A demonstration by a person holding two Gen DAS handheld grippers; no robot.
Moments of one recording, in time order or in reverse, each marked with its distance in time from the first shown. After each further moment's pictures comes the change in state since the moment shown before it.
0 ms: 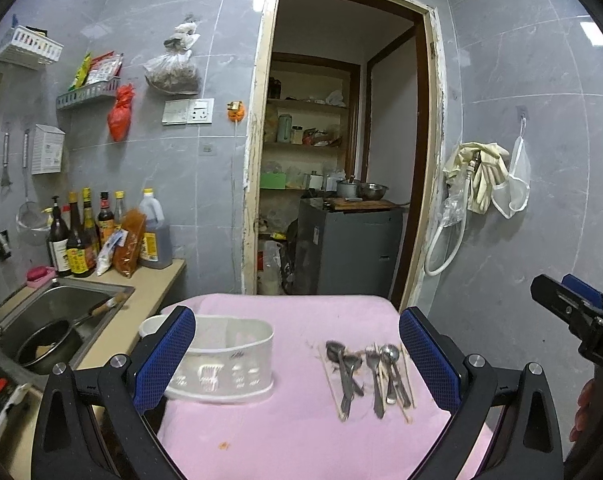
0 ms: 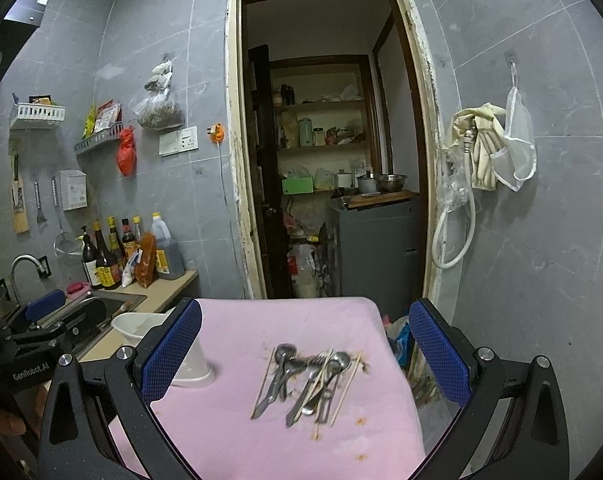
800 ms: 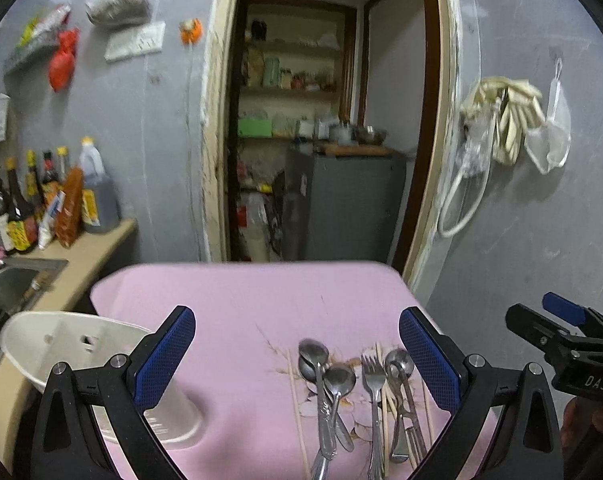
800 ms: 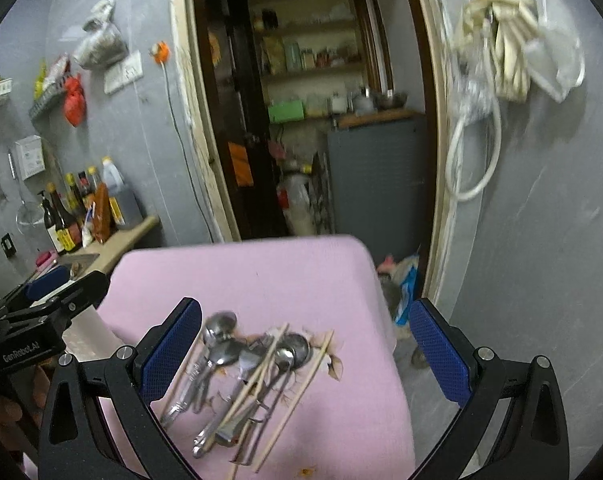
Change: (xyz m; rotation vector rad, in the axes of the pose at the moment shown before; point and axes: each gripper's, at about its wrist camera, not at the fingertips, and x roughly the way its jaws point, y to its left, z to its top) left arm 0.201 -0.053 -0.031 0.013 0.208 -0.015; right arm 0.213 -0.084 -0.067 0.069 0.319 0.029
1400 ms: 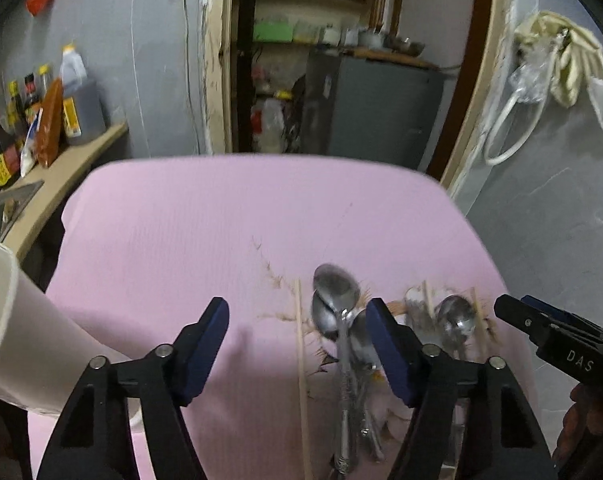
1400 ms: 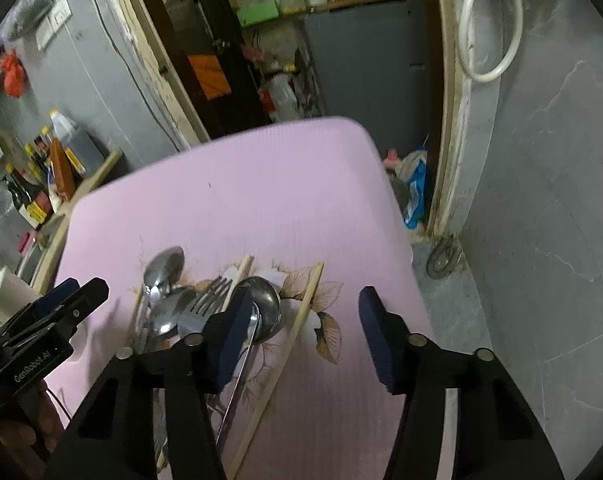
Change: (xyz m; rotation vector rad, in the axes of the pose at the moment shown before) left arm 0.112 0.002 -0.039 -0.065 0.338 0.070; right arm 0.130 -0.014 -0.042 0.103 0.360 -0.004
